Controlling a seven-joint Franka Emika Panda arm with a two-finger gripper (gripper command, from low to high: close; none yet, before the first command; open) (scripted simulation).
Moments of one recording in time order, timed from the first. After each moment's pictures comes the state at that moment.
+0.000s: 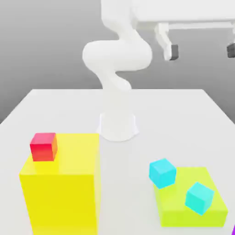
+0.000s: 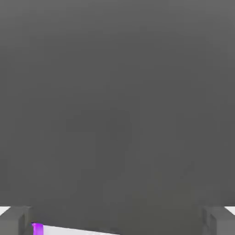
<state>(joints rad) 0.09 -0.16 0.18 -2.16 -0.02 2.40 0.92</state>
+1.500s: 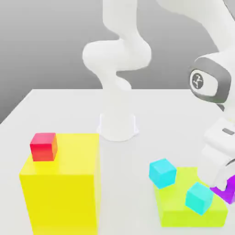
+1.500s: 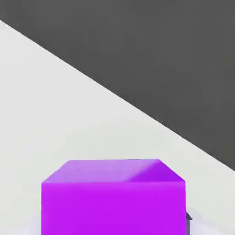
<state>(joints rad) 0.16 0.12 0.29 -2.30 -0.05 2.42 0.60</state>
